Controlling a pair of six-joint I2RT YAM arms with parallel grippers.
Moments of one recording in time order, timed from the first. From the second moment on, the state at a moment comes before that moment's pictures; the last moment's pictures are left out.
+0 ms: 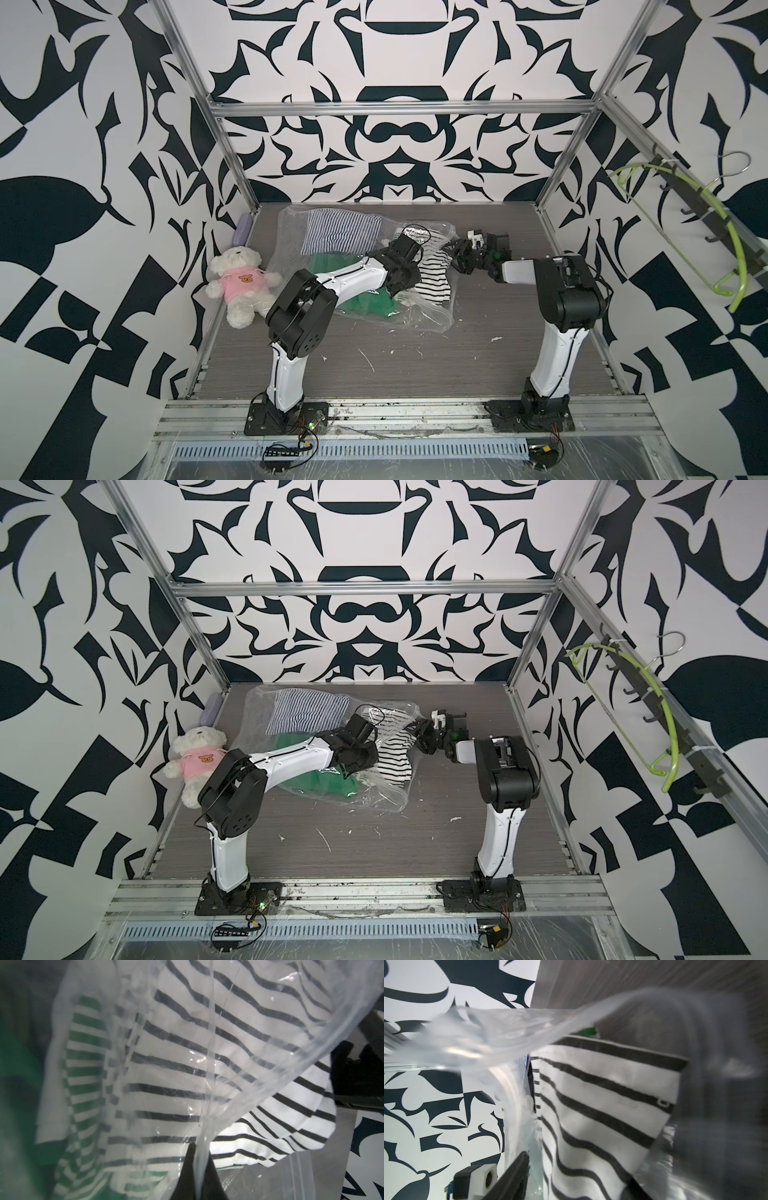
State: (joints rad) left arm -0.76 1.96 1.40 -0.45 0.06 -0.90; right arm 0.09 1.95 1.00 0.38 -0.77 1.03
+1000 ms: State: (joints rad) left arm -0.75 1.96 1.40 -0.45 0.06 -0.89; right arm 0.22 1.93 1.18 -0.15 -0.60 0.64
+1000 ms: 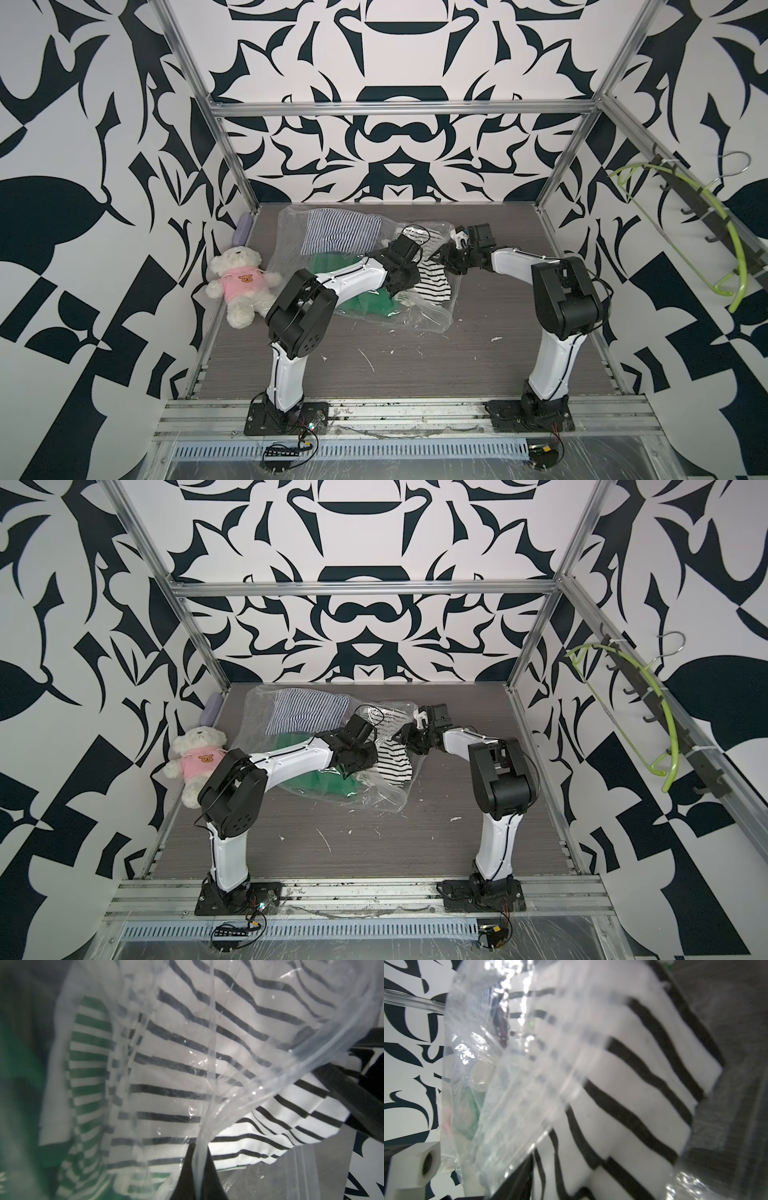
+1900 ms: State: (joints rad) left arm -0.71 1.95 1.37 -0.45 0.04 -0.91; right arm 0.20 1.61 0.99 -0.20 -0.37 0.59
